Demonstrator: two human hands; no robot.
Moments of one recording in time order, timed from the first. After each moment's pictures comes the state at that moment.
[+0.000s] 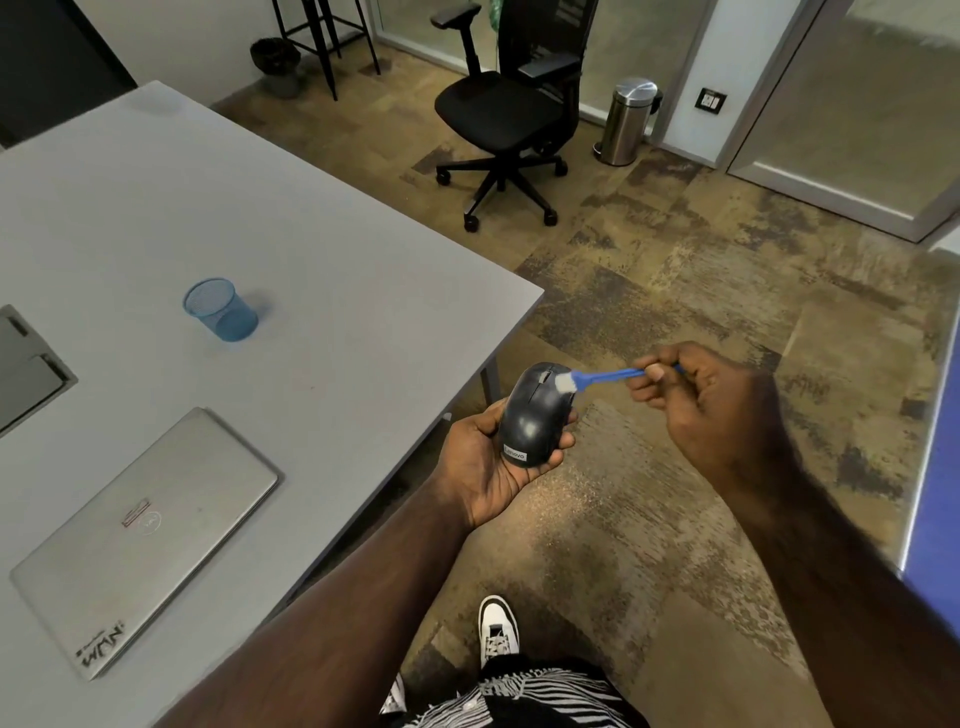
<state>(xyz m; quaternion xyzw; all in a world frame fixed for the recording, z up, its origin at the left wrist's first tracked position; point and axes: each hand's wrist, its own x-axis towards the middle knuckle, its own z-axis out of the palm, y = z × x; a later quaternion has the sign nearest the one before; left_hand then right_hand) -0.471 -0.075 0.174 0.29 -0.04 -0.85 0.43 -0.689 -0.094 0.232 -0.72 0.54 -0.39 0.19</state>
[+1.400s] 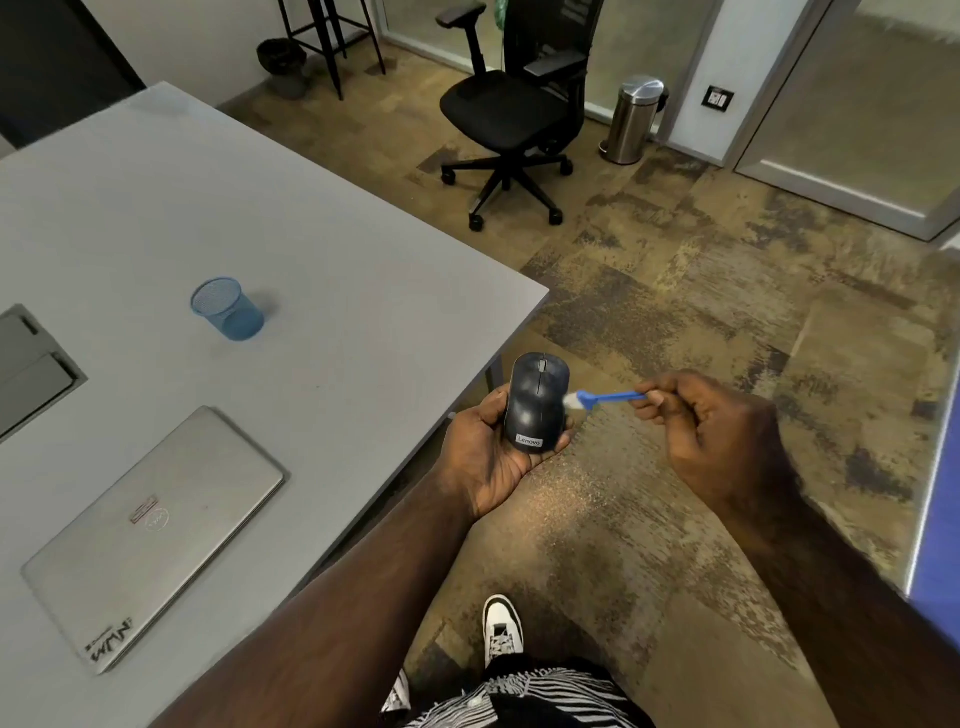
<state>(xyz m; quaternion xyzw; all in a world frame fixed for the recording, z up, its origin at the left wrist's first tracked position) -0.473 -0.084 0.175 0.32 0.03 -0.82 0.48 -0.694 -0.079 0.218 -0.75 0.51 -0.39 0.14</state>
